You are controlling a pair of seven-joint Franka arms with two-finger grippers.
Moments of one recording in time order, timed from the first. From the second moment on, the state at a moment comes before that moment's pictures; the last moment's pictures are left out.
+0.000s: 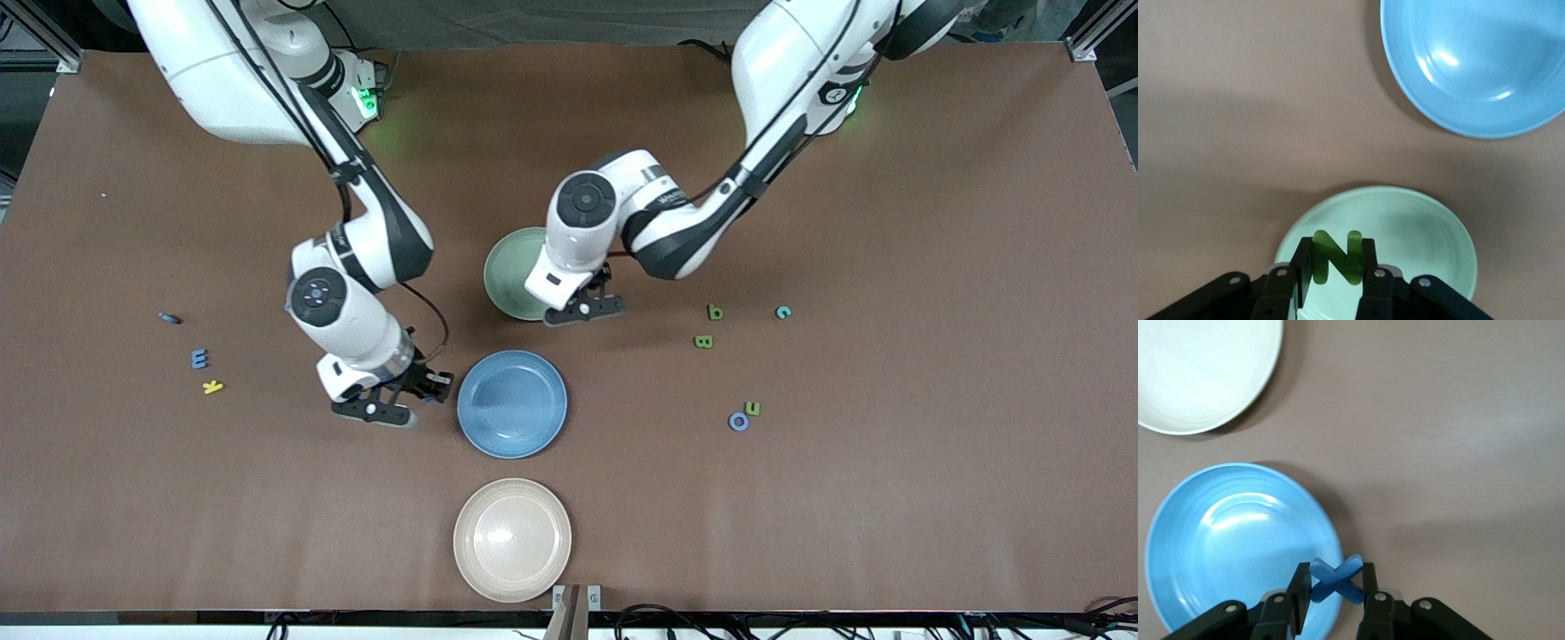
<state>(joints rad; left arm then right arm) -0.44 0.74 -0.51 -1.50 0.25 2.20 -1.21 0.28 0.61 0.15 -1.66 -0.02 2.44 0.61</state>
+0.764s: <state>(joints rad) -0.45 0.83 -0.49 -1.50 0.25 2.36 -1.43 0.42 0.71 0.14 -1.51 -0.02 2.43 0.79</state>
